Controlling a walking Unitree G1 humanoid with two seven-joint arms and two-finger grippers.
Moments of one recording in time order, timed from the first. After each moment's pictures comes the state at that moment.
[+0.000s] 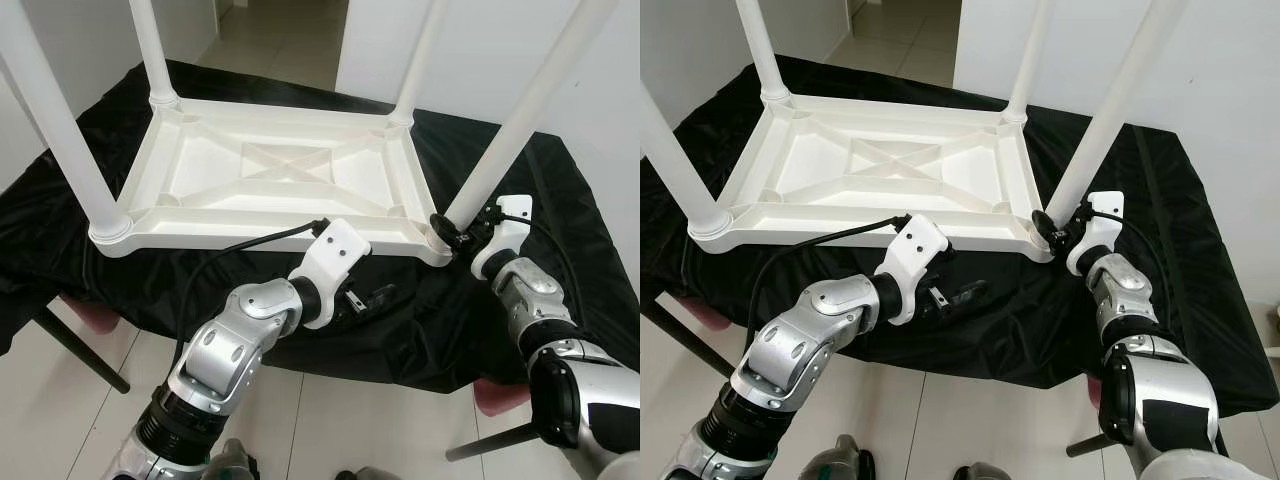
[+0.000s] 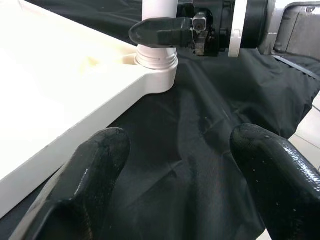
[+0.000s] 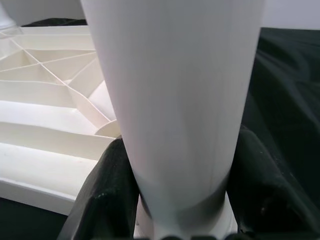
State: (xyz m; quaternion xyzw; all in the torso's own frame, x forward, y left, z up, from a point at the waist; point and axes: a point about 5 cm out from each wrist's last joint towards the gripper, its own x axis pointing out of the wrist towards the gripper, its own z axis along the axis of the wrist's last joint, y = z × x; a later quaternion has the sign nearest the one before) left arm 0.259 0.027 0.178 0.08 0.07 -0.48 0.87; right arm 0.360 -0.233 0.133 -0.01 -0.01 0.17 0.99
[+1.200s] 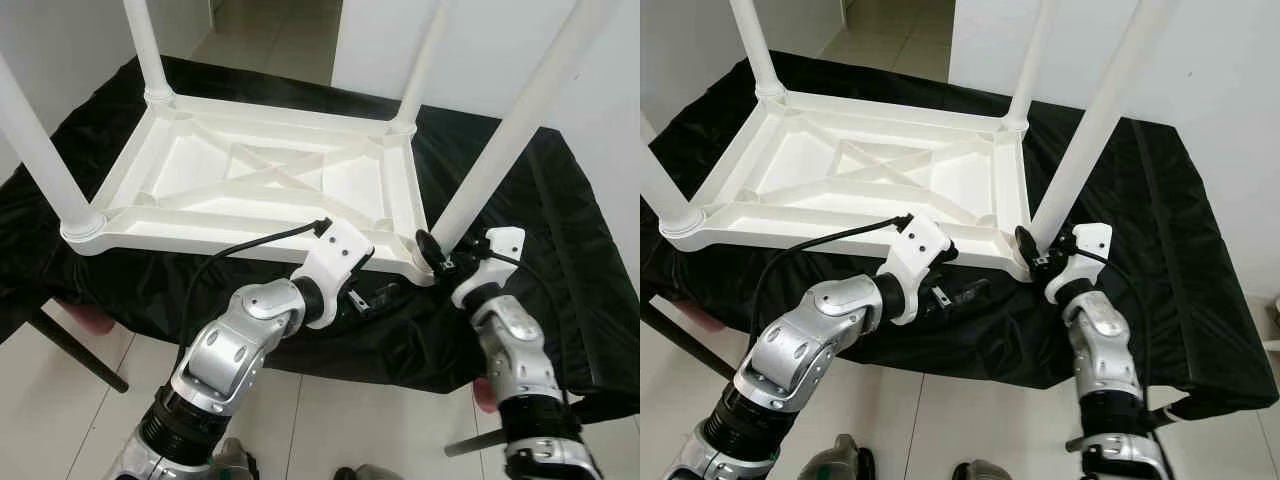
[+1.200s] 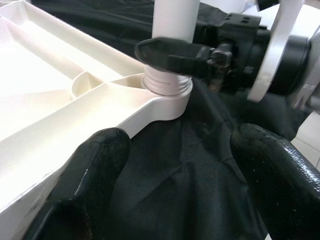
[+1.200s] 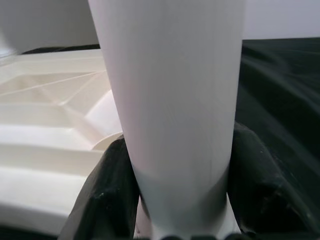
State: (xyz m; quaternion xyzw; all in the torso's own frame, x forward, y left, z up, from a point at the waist) left arm 0.259 0.024 0.178 0.07 0.07 -0.48 0.87; right arm 0.310 -0.187 0.130 0.04 -0.06 0.08 0.99
